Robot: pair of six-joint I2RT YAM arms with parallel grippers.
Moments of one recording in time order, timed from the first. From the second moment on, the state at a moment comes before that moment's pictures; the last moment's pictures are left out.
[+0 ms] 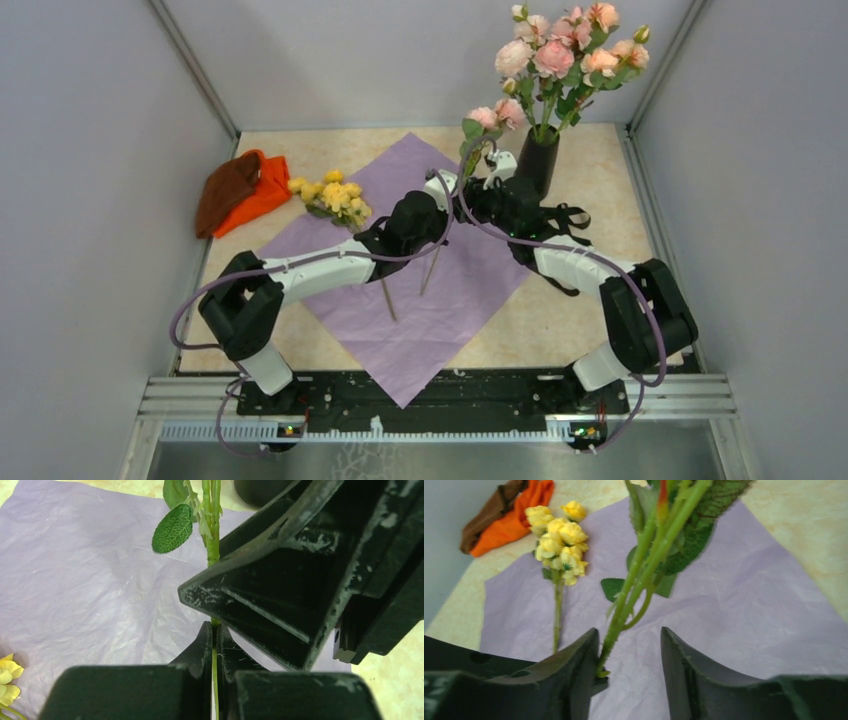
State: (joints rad) left arm -0.88 1.68 1.09 0.23 -0.27 -0.16; right arm 0.47 1.49 0.82 0.41 -0.16 0.35
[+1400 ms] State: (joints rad) left arm -0.89 1.49 0.92 0.20 -0.26 -0.24; right arm 0.42 1.47 1.49 0.16 0.10 -0.19
